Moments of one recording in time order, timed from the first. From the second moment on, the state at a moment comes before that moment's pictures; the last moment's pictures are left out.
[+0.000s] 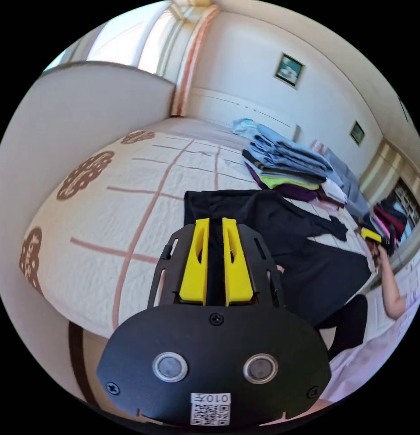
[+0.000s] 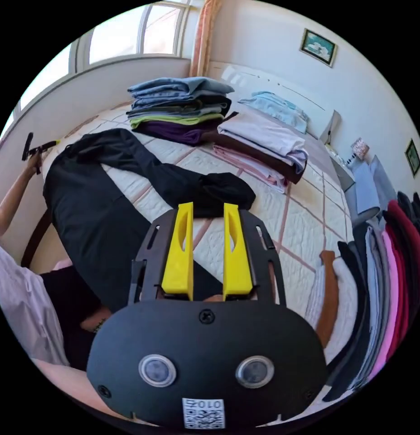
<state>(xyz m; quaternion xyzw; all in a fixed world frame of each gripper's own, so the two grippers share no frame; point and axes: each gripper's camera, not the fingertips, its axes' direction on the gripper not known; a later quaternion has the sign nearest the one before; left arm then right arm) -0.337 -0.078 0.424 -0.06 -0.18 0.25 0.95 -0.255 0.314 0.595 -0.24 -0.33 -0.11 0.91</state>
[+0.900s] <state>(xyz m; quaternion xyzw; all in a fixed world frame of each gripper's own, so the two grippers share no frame) -0.226 -0.148 0.754 -0.37 -0.24 0.46 0.77 -0.218 0.223 0.582 -0.26 -0.28 -0.31 0.87</state>
